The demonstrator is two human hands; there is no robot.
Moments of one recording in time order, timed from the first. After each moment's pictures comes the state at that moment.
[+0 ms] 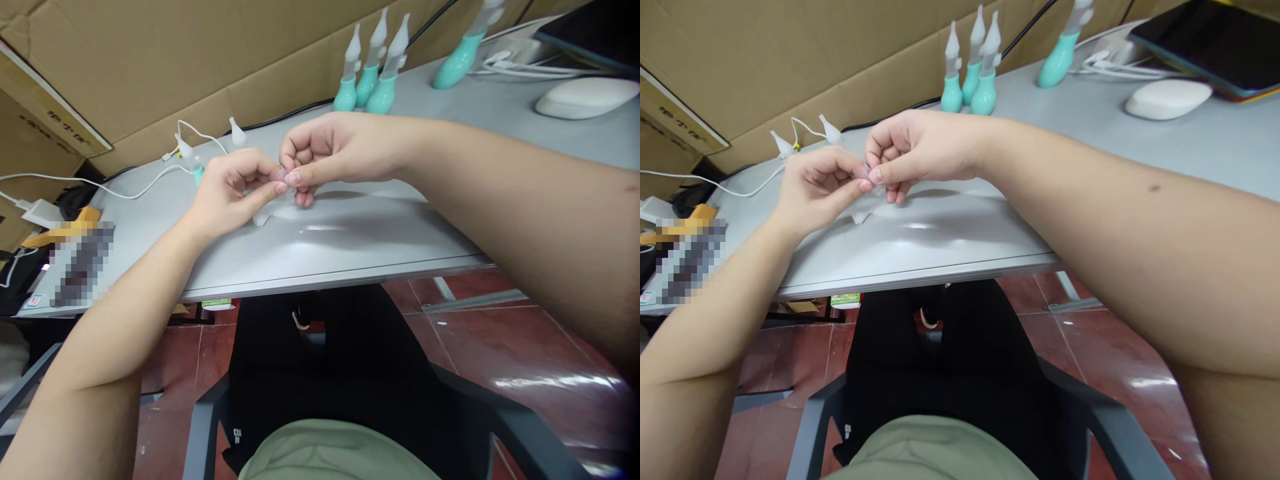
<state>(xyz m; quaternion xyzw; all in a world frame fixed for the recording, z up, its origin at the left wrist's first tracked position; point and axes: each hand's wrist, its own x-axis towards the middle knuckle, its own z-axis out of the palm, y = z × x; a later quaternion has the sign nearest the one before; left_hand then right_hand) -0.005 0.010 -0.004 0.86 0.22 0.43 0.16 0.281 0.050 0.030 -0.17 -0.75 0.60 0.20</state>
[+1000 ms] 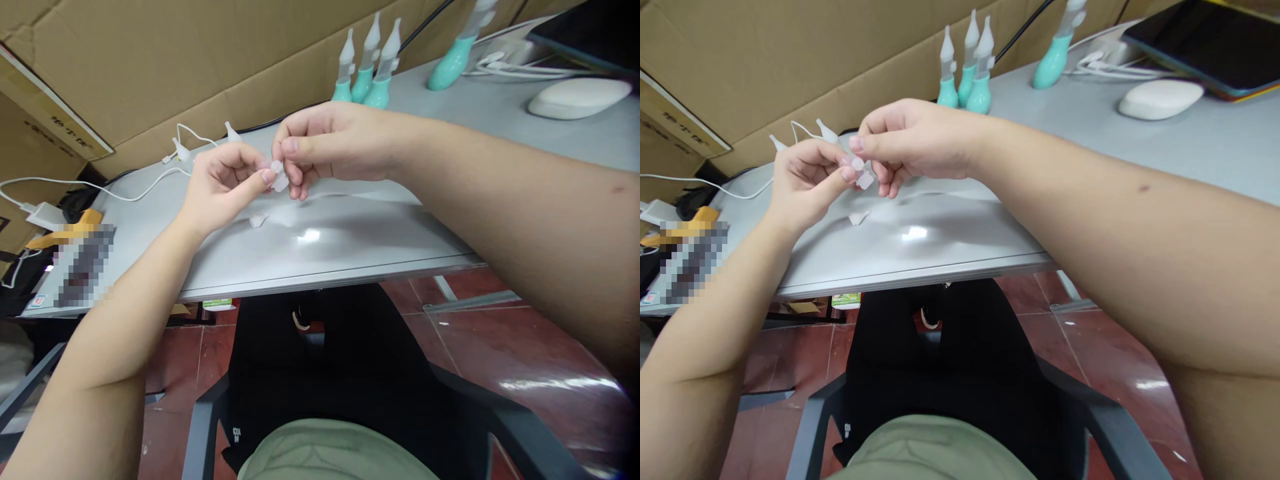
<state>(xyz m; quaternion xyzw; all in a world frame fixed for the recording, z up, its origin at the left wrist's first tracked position) 0.004 0.002 0.004 0.79 0.31 0.48 0.22 0.274 0.039 0.035 -0.17 -0.73 0.60 0.27</state>
